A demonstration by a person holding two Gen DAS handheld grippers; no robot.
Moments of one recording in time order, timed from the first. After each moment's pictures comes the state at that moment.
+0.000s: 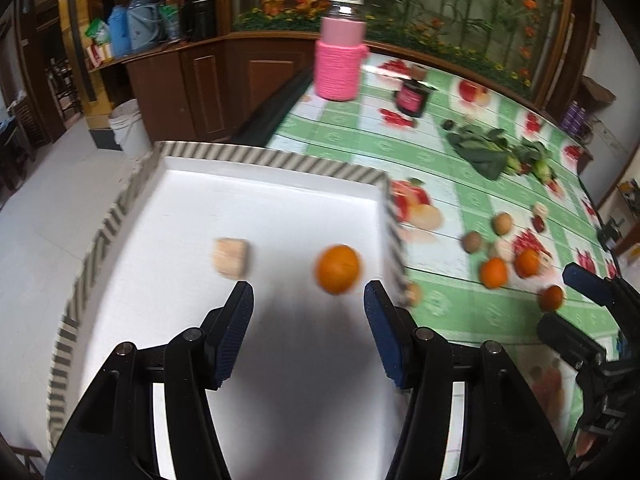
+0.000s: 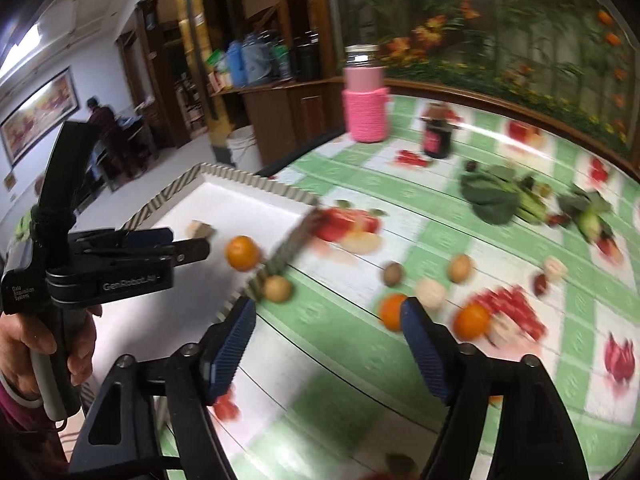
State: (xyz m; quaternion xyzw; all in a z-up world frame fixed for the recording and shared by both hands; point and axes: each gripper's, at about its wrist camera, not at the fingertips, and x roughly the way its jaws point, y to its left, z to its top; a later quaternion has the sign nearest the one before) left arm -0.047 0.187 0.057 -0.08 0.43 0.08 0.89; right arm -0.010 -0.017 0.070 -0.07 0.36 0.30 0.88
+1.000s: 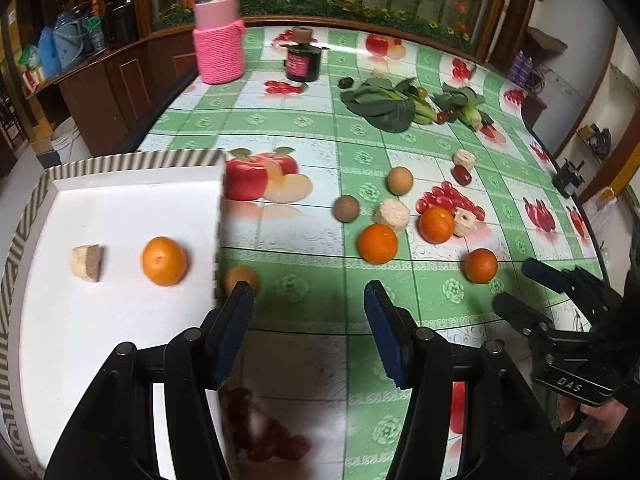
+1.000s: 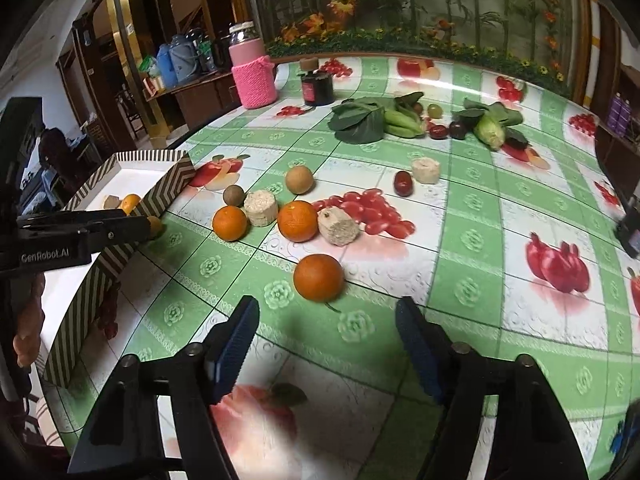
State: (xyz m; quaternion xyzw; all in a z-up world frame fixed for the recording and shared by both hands) left arm -0.021 0.084 0.047 -0.04 0.47 -0.01 0.88; right arm 0.005 -0.121 0.025 -0.05 0.41 0.22 0.88
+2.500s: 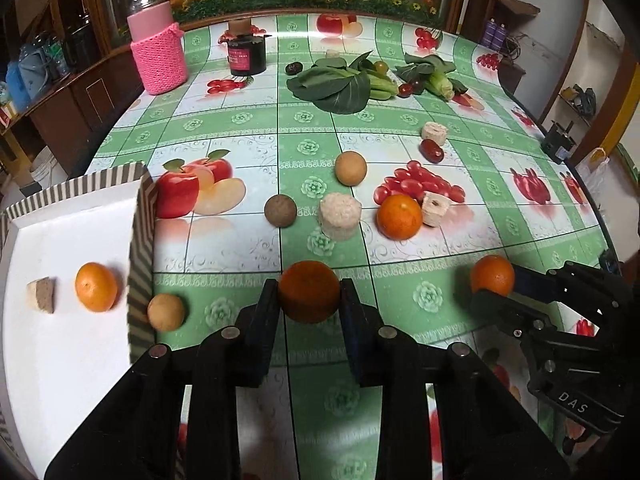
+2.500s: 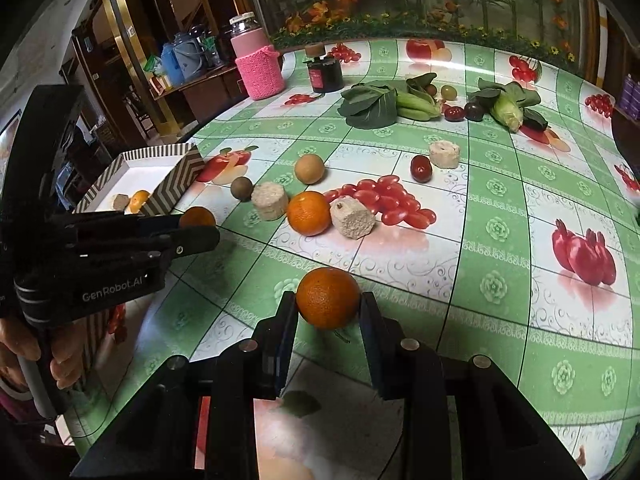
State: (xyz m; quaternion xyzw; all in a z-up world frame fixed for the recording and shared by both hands) left arm -0.005 0.046 0.034 0.01 0.47 -0.05 0.88; right arm 0.004 -0.121 0.022 -0.02 0.43 0.24 0.87
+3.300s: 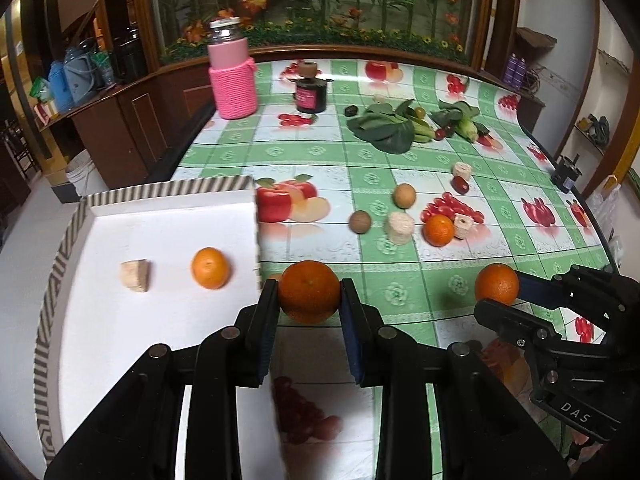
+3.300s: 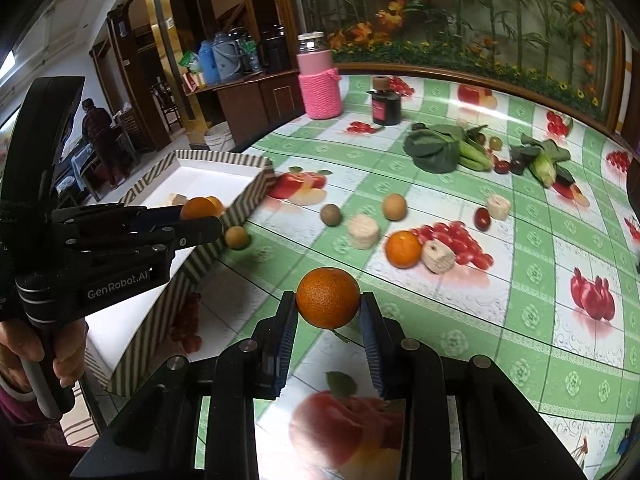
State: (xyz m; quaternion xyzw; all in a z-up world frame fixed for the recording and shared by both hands) left arm -0.055 0.101 0.076 0.00 0.42 0.00 0.91; right arm -0.034 -0.058 0.062 -0.07 0.39 0.28 0.87
